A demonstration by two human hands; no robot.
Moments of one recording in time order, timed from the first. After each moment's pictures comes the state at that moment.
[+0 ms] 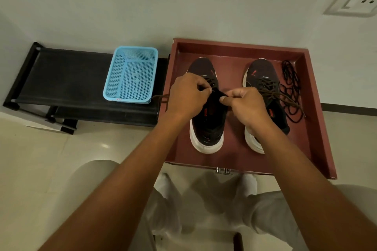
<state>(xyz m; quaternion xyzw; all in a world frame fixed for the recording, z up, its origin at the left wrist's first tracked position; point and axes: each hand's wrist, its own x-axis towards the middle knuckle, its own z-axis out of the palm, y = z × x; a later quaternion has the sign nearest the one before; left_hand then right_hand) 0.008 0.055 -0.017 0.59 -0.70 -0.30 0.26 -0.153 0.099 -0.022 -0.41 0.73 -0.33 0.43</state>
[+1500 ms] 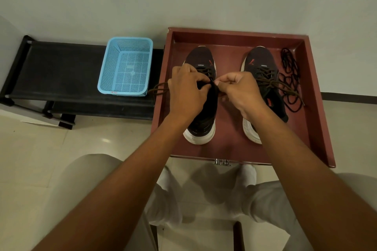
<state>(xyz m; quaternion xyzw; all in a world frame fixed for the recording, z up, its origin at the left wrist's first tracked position) -0.004 0.068 -0.043 0.62 -0.71 -0.22 0.27 -0.153 0.084 -0.037 -0.42 0.70 -0.37 0.45</state>
